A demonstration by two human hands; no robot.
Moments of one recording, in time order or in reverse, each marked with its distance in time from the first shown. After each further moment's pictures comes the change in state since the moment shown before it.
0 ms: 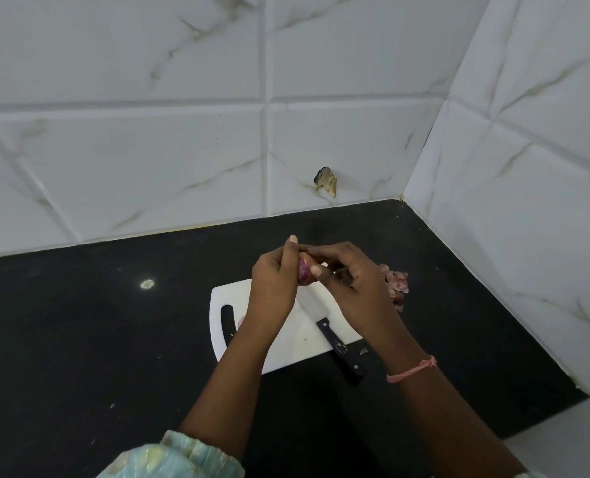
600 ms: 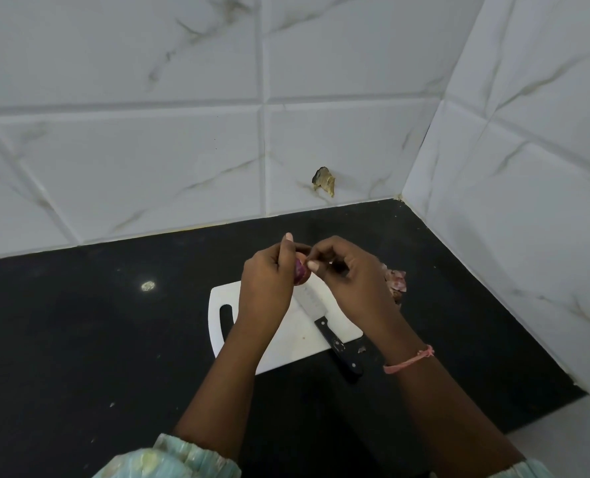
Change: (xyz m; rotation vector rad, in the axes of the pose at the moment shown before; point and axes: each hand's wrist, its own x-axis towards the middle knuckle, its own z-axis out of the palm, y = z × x) left_hand -0.003 0.003 -0.005 0.216 0.049 0.134; right_hand 0.008 -0.011 -0.004 -0.103 -0.024 0.022
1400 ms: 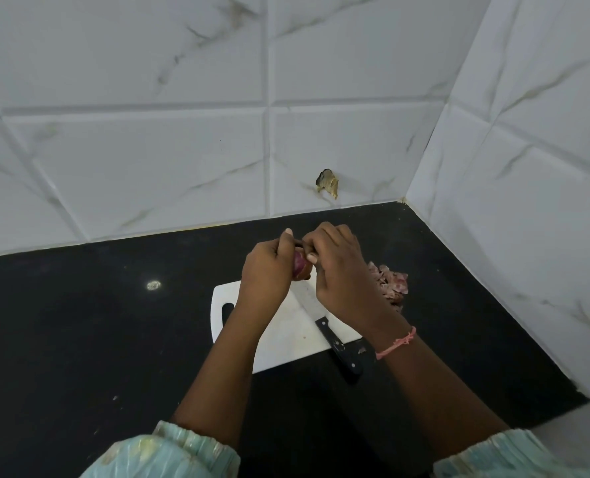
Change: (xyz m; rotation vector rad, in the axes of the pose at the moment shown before) left_hand 0.007 0.016 -0.005 0.040 -0.041 -0.114; right_hand 0.013 0.009 0.012 -0.465 -0.009 -0.300
